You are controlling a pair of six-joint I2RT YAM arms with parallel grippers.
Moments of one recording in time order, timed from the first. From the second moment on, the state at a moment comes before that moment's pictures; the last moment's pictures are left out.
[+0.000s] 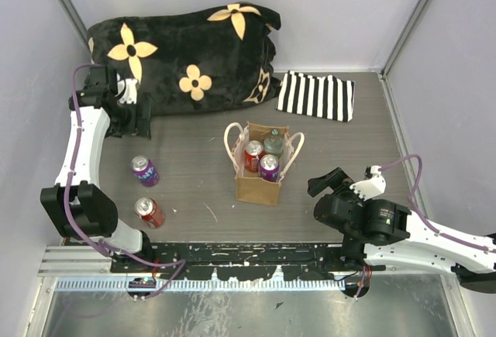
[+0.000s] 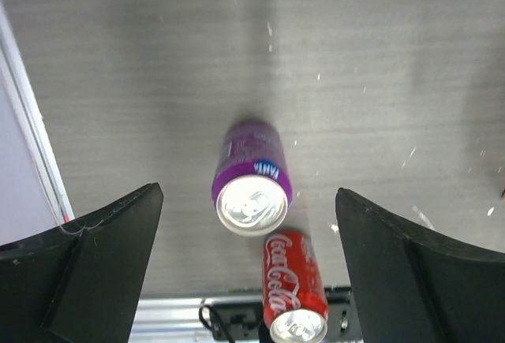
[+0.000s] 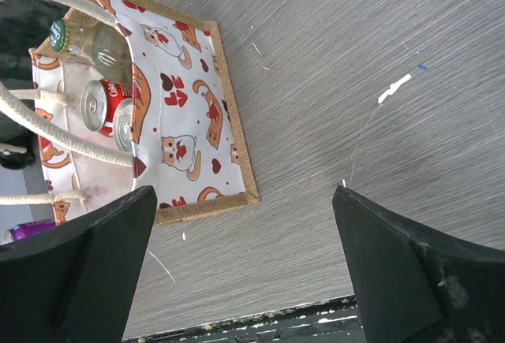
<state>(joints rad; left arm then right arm) 0.06 1.52 1.55 -1.08 0.05 0.12 1.25 0.61 0.74 -1.23 0.91 1.79</state>
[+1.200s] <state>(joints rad) 0.11 1.61 1.24 -1.12 0.06 0.28 1.25 0.55 0.71 -1.21 0.91 1.79</state>
